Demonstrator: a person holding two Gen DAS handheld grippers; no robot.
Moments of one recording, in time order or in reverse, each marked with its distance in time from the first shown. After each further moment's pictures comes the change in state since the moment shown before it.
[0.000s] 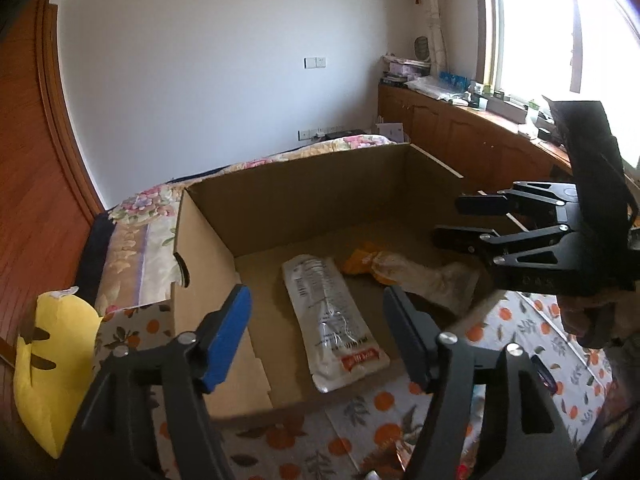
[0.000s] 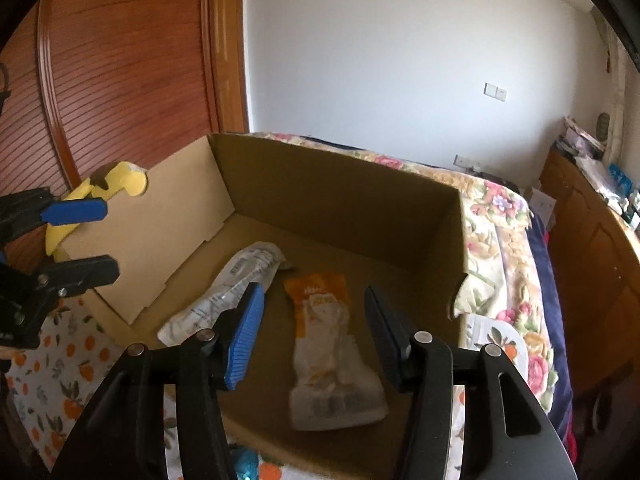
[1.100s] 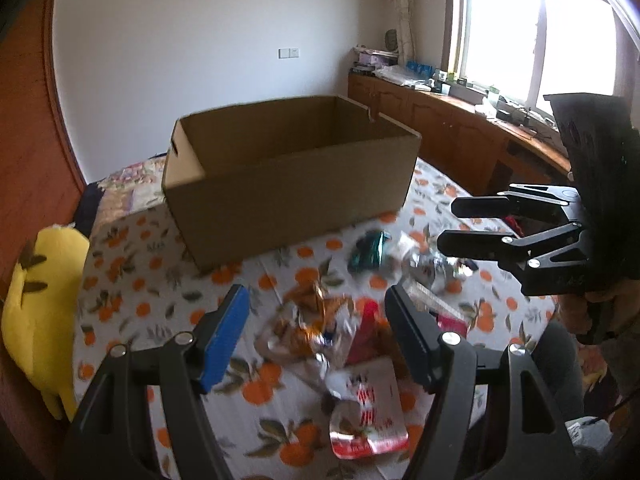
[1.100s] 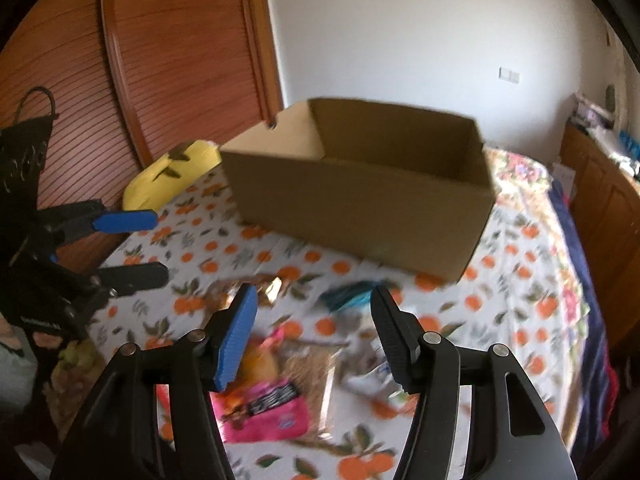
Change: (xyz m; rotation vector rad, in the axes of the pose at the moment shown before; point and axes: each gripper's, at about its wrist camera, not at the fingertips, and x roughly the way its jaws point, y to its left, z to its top) left arm -0.107 -0.046 -0.133 -0.005 0.031 -0.087; right arm -0.117 0.085 -0.123 0.054 0.002 0.146
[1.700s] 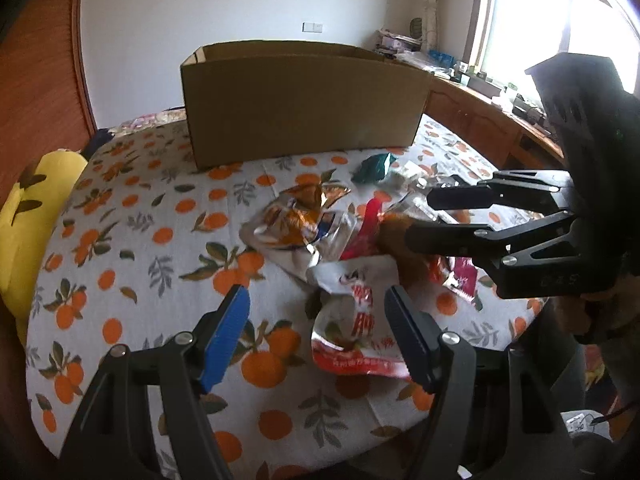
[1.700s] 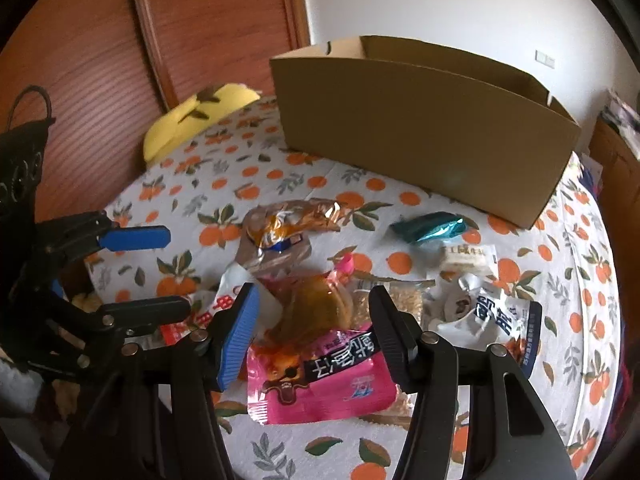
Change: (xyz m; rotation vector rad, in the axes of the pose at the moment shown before) left arm 0.011 -0.007 -0.083 -0.110 0.068 0.013; right arm 0.044 0.043 -0.045 -0.094 0.132 0.050
